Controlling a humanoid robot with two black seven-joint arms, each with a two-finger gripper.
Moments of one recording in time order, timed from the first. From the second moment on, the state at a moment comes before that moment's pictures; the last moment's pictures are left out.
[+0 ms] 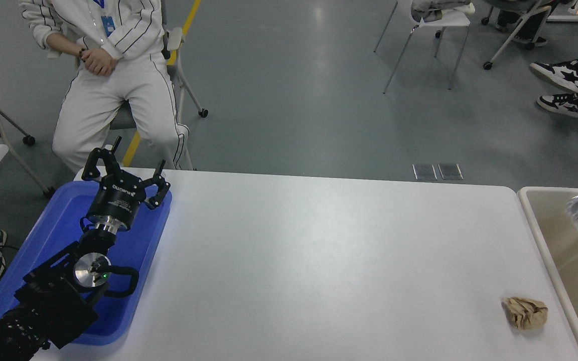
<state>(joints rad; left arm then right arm) -0.63 0.21 -0.75 -0.41 -0.10 -0.66 -0.49 0.80 -0.82 -0.39 0.45 0.06 0.19 -0.31</state>
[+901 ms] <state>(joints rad) -0.63 0.21 -0.75 -0.41 -0.10 -0.66 -0.49 0.62 -0.59 -0.22 0.19 0.10 -0.05 -0.30</state>
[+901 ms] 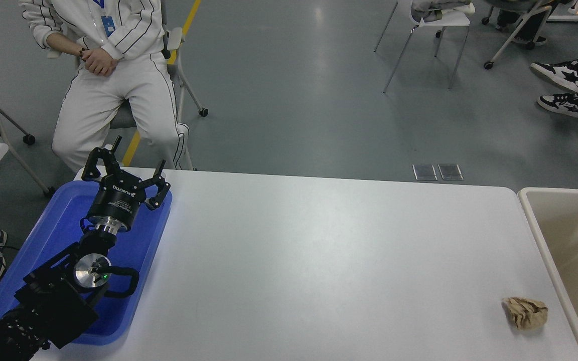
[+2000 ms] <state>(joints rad) -0.63 0.21 -0.75 -0.41 -0.10 -0.66 -0.49 0.60 -0.57 -0.23 0.15 0.03 -0.13 -0.30</state>
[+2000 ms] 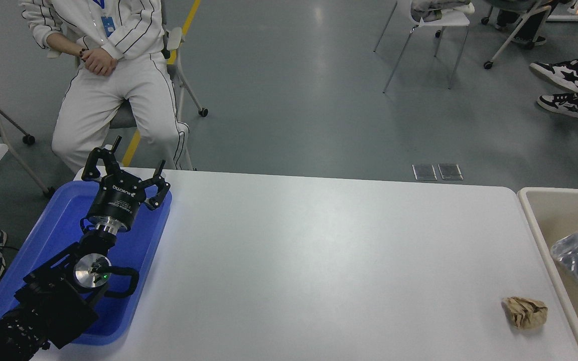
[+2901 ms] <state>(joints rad) -0.63 0.21 -0.76 -0.41 -0.10 -0.66 -0.49 0.67 -0.54 -0.23 0.16 0.01 -0.15 -0.31</state>
